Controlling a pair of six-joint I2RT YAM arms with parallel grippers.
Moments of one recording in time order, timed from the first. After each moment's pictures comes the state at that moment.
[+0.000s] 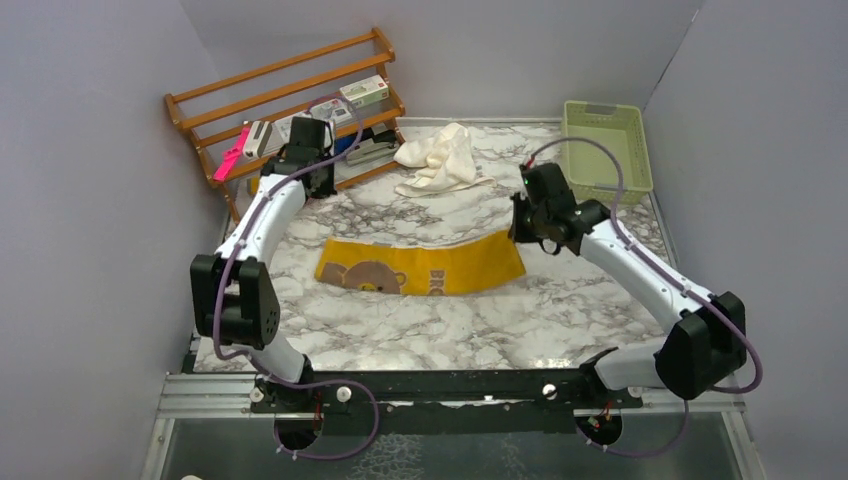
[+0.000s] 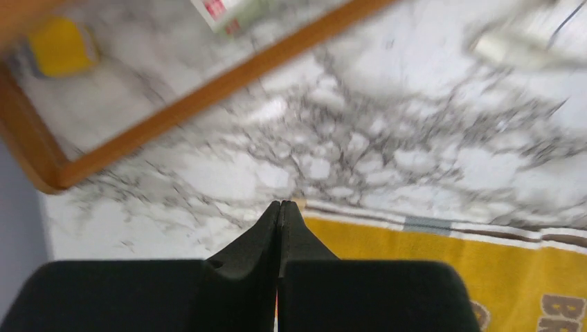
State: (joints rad) left arm -0.14 1.65 1.34 -0.64 -0.12 -0.07; right arm 0.48 1.34 1.00 -0.61 0.06 0.38
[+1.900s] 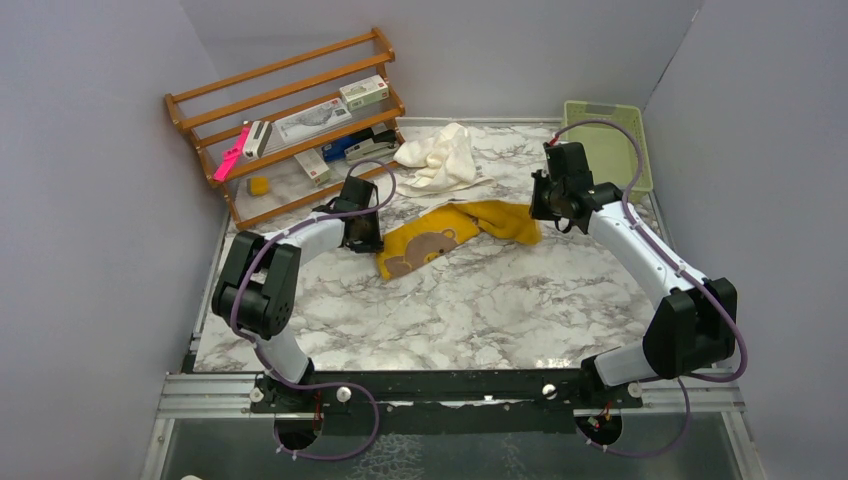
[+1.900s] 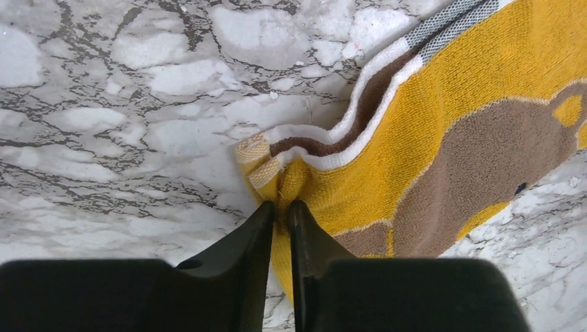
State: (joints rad) left arm -0.34 1.71 0.98 -0.32 0.09 -0.46; right arm 0.30 1.44 1.17 -0.56 0.11 0.28
